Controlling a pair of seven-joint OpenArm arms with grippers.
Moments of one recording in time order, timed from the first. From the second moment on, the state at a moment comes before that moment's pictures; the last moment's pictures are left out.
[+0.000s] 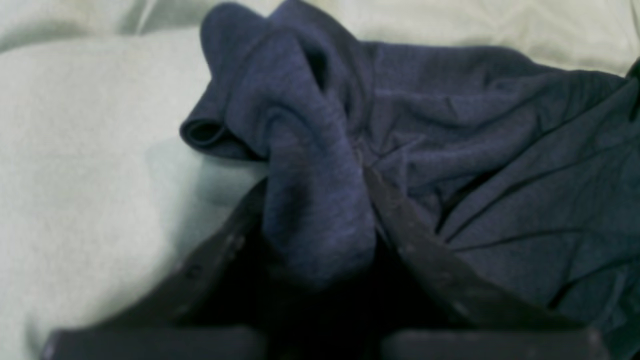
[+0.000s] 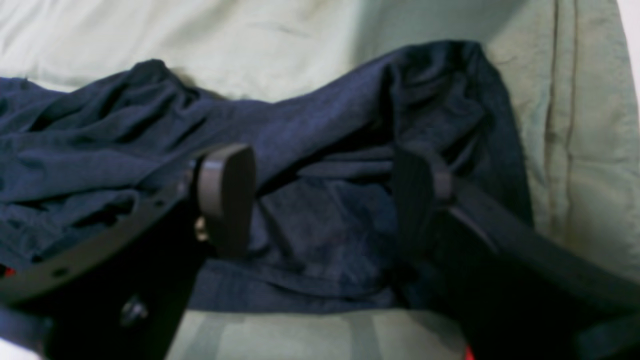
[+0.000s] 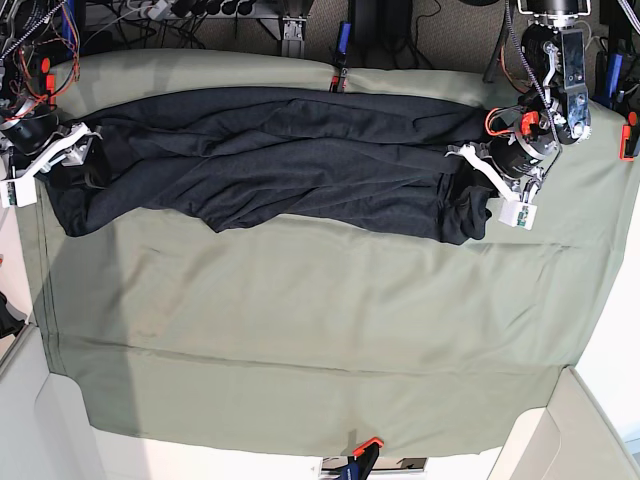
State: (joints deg) left arm 11.7 -17.1 -12.2 84.9 -27.3 -34.6 38.2; right arm -14.9 14.8 29.3 105.7 39.7 27.4 -59.5
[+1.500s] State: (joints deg) left arm 2.7 9.6 10.3 88.9 -12.6 -32.1 48.8; right arm -14.9 14.8 29.3 105.6 35.1 22.3 -58.6
